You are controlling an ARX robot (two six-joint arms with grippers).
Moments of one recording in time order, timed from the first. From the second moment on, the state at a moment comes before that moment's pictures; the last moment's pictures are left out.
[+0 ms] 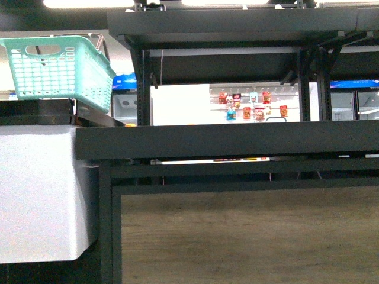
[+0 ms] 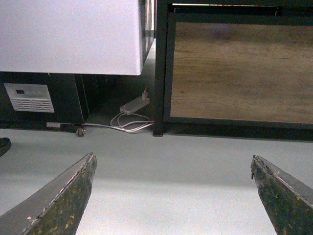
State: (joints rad) left arm 0.00 0.00 0.01 -0.01 0.00 0.00; right arm 0.00 0.00 0.02 0.00 0.00 0.00
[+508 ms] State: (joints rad) left arm 0.00 0.00 0.01 -0.01 0.00 0.00; right arm 0.00 0.00 0.02 0.00 0.00 0.00
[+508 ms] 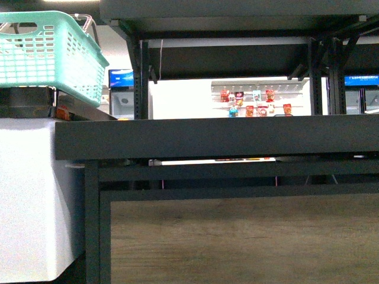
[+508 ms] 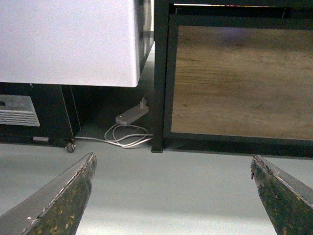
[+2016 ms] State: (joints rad) left arm 0.00 0.00 0.01 -0.01 0.00 0.00; right arm 0.00 0.00 0.02 0.00 0.00 0.00
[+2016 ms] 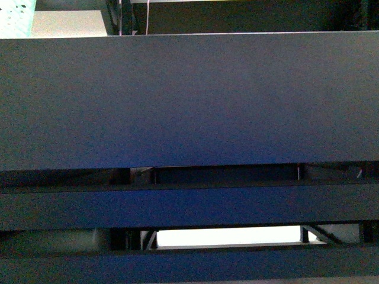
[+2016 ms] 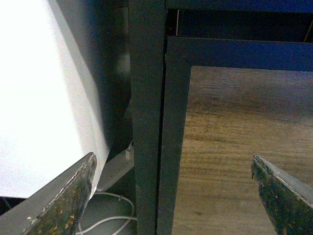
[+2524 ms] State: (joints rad) left arm 0.00 0.00 0.01 -0.01 0.00 0.00; right arm 0.00 0.00 0.02 0.00 0.00 0.00
